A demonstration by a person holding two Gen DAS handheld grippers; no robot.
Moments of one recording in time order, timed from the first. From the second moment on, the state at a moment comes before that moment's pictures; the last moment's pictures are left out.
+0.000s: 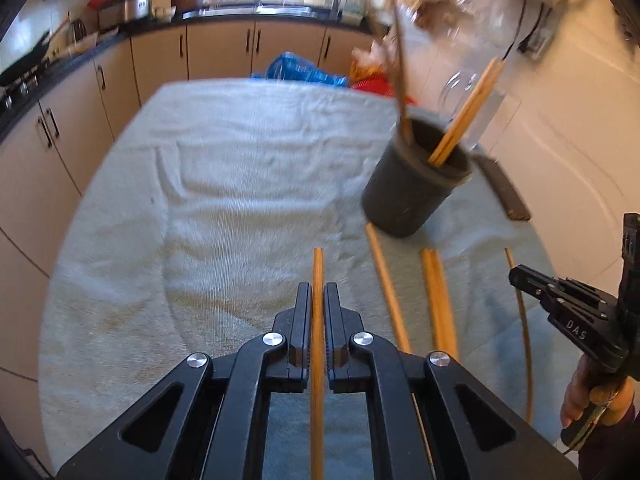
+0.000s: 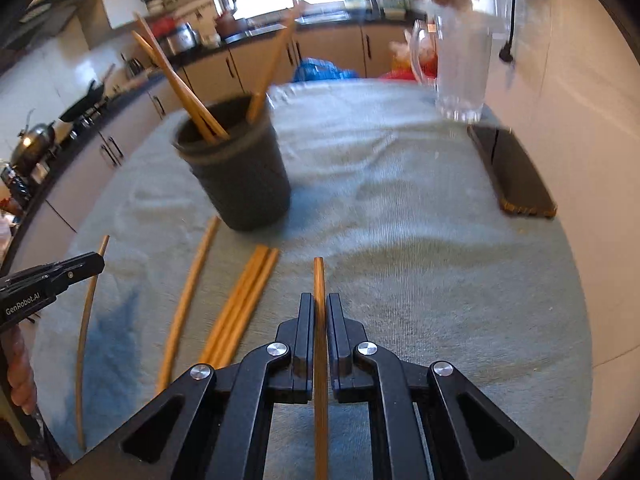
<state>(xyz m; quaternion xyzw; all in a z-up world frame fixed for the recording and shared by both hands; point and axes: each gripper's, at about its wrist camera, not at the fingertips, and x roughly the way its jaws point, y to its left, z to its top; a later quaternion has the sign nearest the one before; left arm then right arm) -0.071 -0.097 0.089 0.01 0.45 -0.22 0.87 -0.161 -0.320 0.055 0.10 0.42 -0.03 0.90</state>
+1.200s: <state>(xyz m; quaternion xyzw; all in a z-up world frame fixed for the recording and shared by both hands) -0.200 -0.091 0.191 0.03 0.28 -0.23 0.93 -0.274 -0.288 0.161 0.09 0.25 -0.02 0.96</state>
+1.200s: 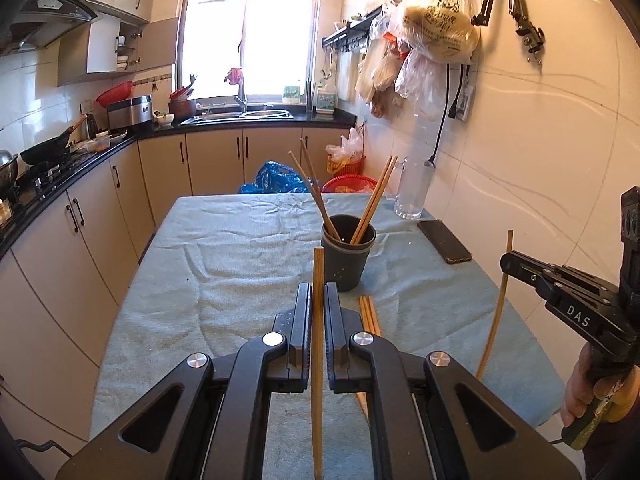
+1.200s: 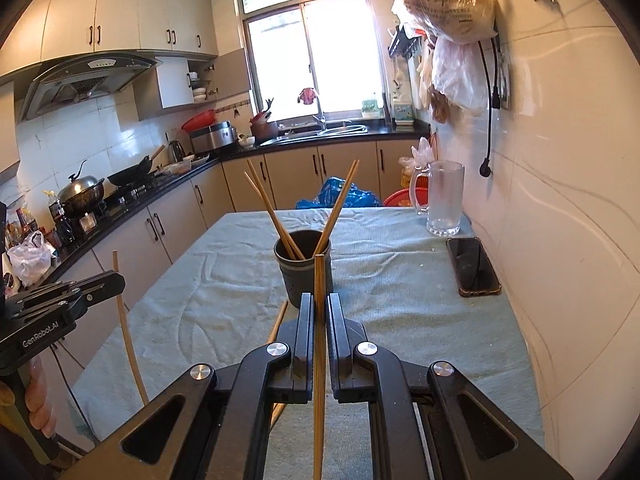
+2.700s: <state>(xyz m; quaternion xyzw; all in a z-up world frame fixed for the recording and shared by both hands) -0.147 -0.116 0.283 0.02 0.22 -0.28 0.93 -0.227 -0.301 0.227 0.07 0.19 -0.02 0.98</state>
